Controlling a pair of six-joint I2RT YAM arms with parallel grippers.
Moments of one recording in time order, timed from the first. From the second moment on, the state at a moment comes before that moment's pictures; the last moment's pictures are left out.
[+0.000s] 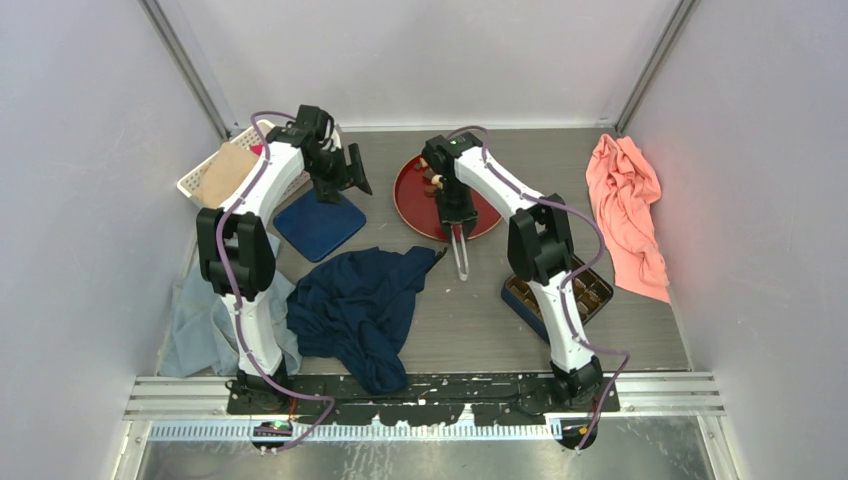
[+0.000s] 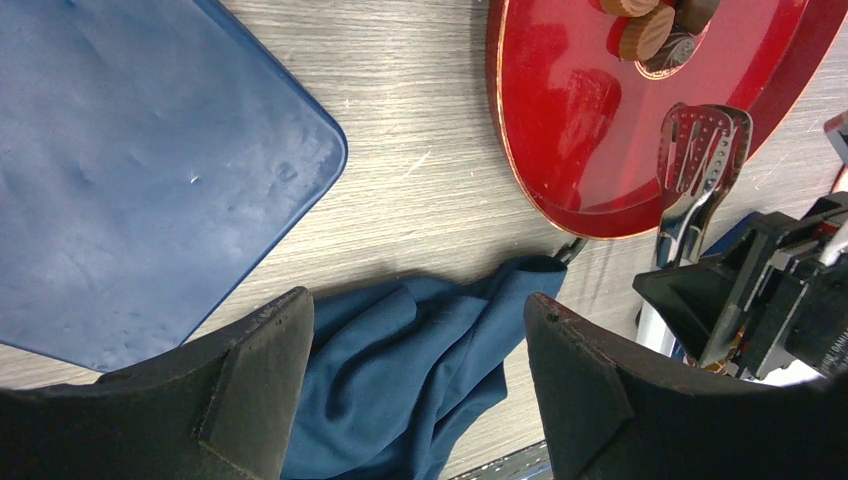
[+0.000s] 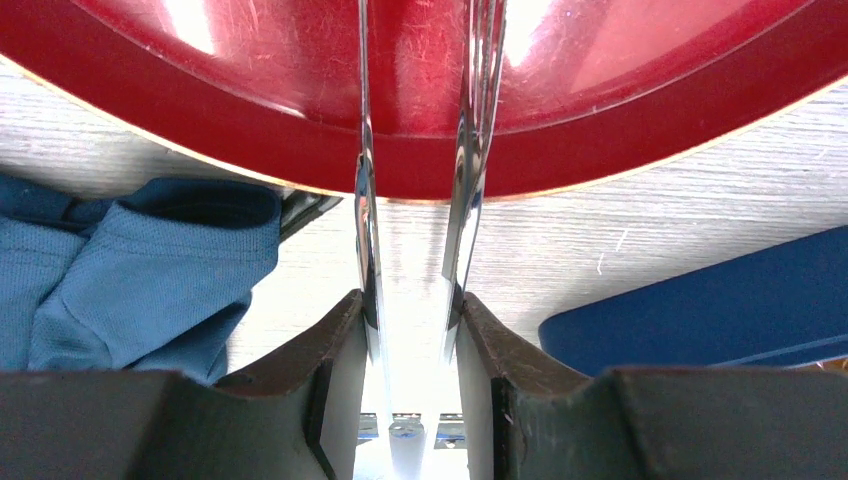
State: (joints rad) left arm -0.19 1.99 1.81 -0.92 0.31 -0.43; right arm 0.54 2.32 2.14 -1.39 0.04 0.39
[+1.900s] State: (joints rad) left arm -0.19 2.00 1.85 -0.92 0.35 -0.45; right arm 0.54 1.52 1.34 -1.47 0.09 0.61
